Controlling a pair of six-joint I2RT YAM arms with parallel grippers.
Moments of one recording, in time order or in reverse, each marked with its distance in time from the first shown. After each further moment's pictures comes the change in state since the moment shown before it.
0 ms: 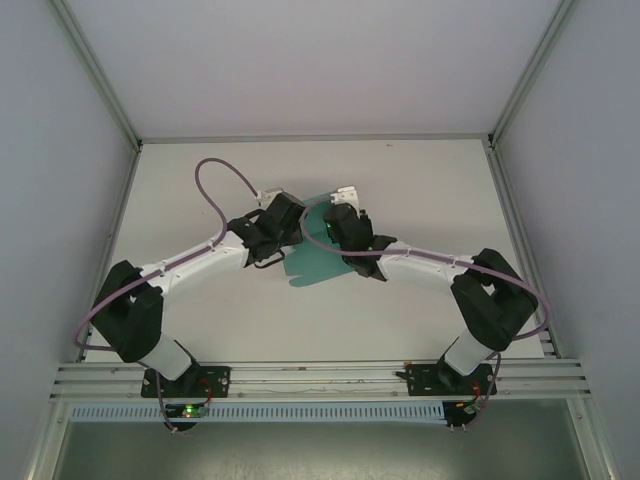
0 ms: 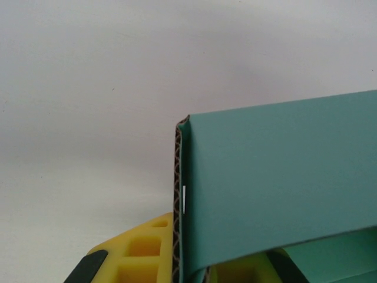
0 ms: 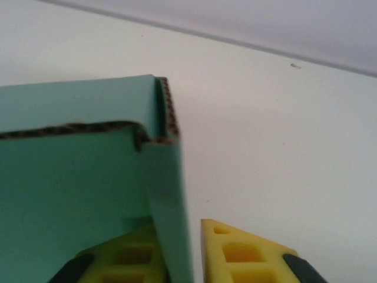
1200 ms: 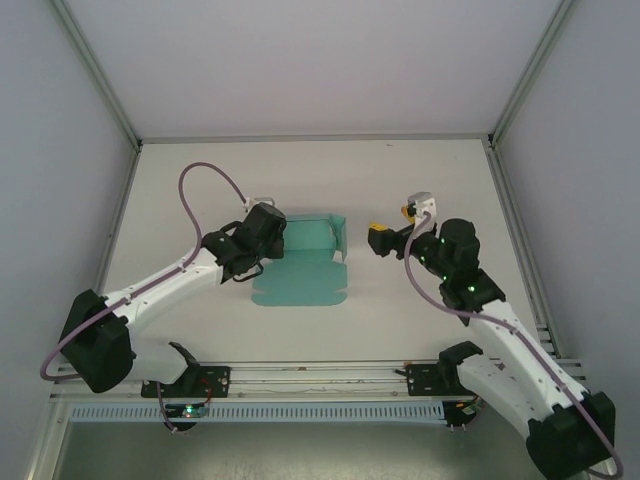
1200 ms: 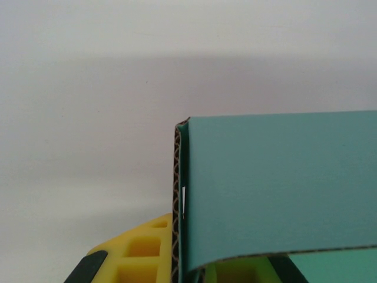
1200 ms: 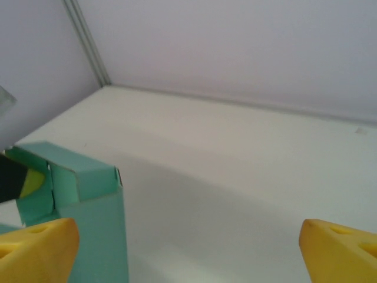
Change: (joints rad) left arm 0.014 -0.209 -0.142 -0.030 0.026 0.217; right arm -0.423 -0.764 -0.341 -0.098 -0.920 -0.085
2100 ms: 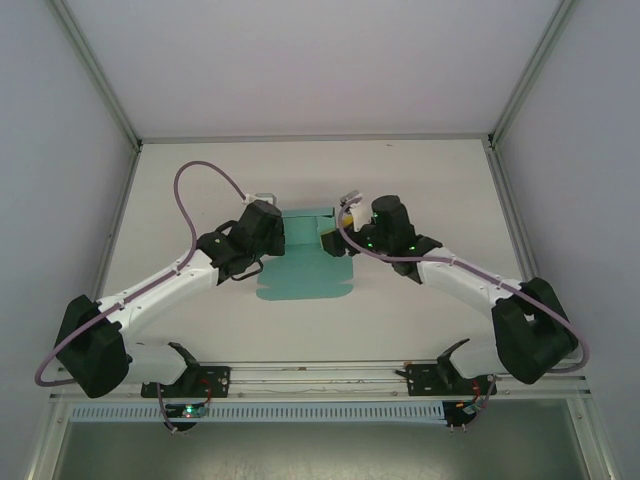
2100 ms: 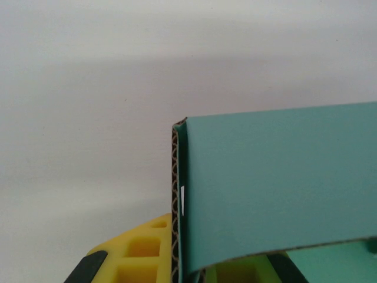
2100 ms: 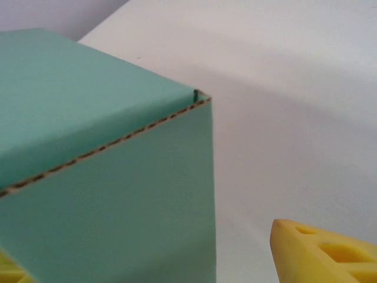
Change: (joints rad) left arm 0.000 -0.029 0.000 0.043 0.032 0.020; right arm 0.247 0.544 0.216 0.077 0.008 0.044
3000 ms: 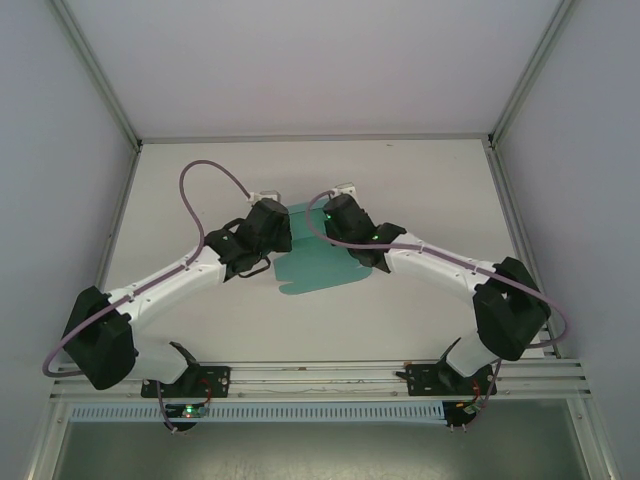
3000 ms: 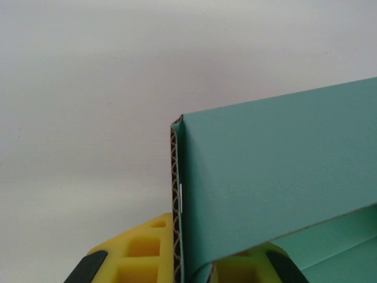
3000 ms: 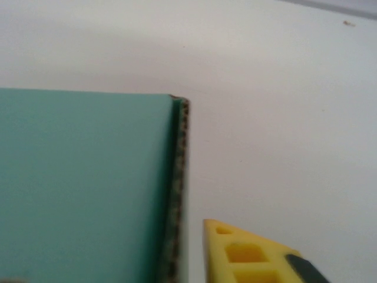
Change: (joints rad) left arm -0.008 0.055 0.025 0.036 -0.006 -0.062; right arm 0.172 0.149 0.265 -0.364 0.719 0.153
